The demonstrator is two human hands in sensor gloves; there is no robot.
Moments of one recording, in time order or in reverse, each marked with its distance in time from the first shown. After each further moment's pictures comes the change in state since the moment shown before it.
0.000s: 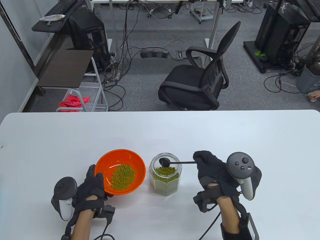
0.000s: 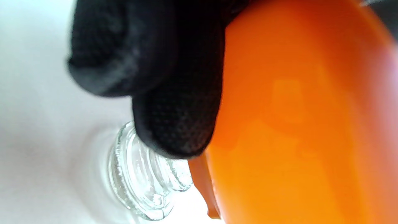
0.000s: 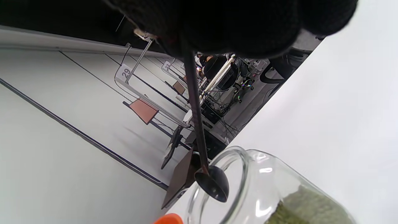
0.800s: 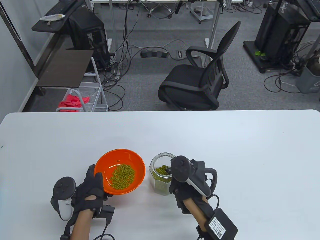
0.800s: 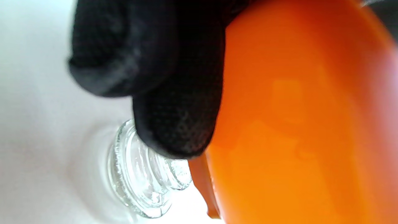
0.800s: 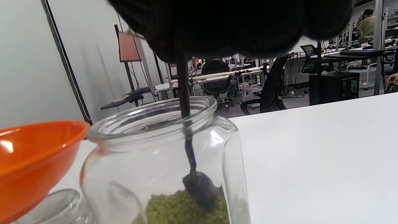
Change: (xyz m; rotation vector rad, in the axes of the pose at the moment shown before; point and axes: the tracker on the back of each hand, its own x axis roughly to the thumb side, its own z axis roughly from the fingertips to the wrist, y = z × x) left_hand -0.002 0.001 0.000 -0.008 0.007 0.021; right_hand 0.053 0.092 -0.008 0.052 -0.087 0.721
